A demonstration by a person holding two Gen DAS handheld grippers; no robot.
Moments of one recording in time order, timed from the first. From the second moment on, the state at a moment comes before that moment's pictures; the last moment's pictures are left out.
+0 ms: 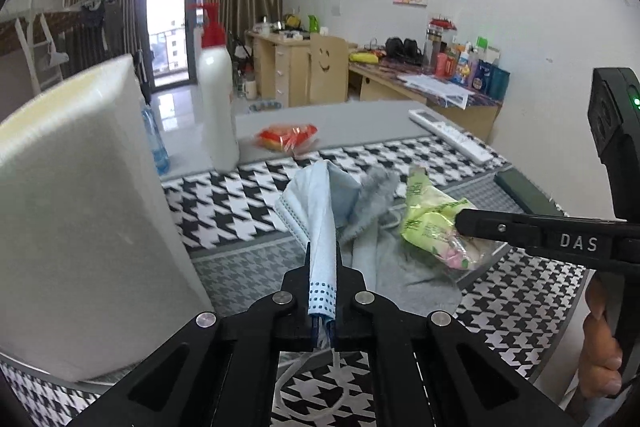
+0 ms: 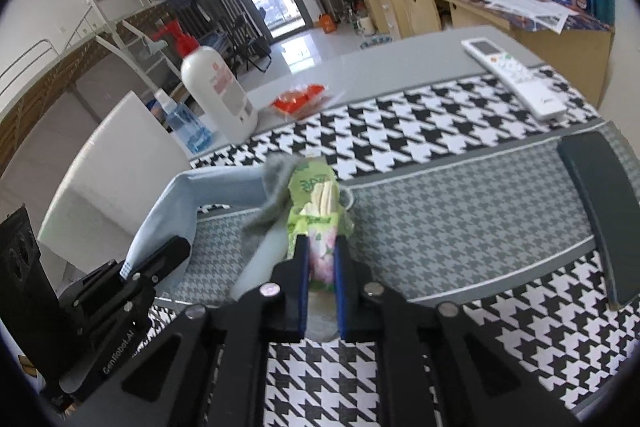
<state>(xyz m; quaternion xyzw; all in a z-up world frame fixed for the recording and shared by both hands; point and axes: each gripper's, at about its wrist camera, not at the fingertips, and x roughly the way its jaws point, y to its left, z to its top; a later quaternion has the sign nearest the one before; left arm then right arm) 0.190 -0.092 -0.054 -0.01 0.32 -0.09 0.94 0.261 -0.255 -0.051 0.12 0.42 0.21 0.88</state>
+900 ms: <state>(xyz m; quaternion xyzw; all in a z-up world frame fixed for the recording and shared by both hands) 0.157 -0.072 0.014 0.01 0.22 -0.08 0.97 0.225 -0.253 0.010 0.12 0.32 0.22 0.91</state>
